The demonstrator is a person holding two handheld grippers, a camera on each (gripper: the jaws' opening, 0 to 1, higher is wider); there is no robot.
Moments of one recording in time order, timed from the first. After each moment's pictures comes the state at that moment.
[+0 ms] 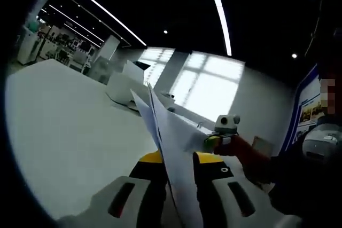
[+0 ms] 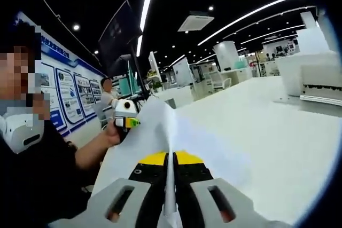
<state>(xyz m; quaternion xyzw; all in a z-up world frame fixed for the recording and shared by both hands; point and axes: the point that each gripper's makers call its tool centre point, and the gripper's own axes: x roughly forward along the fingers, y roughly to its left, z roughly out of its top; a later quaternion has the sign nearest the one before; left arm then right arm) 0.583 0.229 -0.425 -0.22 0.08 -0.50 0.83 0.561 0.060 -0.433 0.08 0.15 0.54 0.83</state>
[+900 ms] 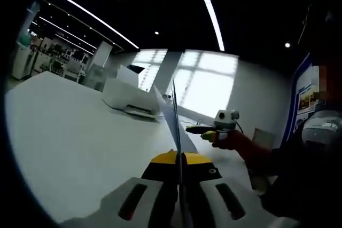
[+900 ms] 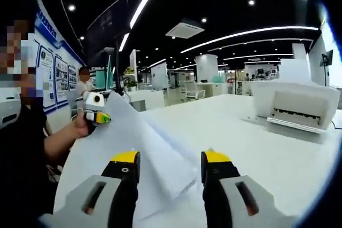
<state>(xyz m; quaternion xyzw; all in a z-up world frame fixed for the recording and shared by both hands) 0.576 0.233 -0.419 -0.18 0.05 -0.52 0.83 0.598 0.008 -0.434 0.01 0.11 0.42 0.90</state>
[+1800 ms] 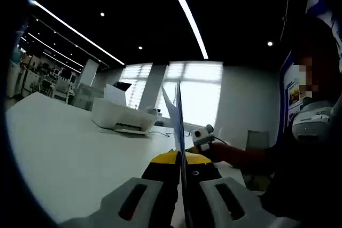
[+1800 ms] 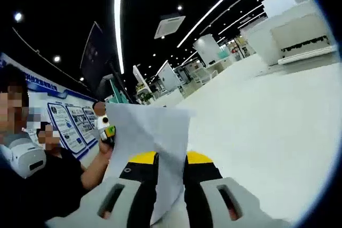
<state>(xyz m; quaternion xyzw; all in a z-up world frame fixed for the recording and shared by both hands) 0.558 0.234 -0.392 -0.17 -0.02 -0.55 0.82 0.582 0.031 -0.447 0.21 0.17 0.51 0.82</state>
